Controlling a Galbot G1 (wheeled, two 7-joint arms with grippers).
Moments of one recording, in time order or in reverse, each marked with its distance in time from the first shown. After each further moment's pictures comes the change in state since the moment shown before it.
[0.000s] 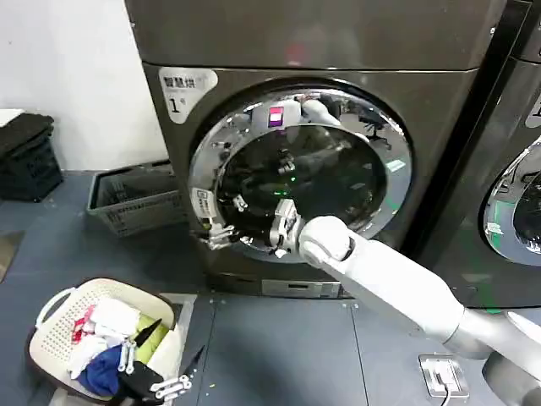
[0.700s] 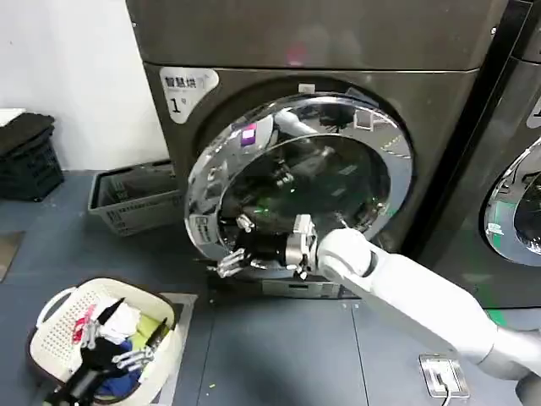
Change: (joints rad) left arm -0.124 0.097 -0.159 0.111 -0.194 0.029 0.010; right arm -0.093 -0.149 0.055 0.204 0.027 -0.018 -0.104
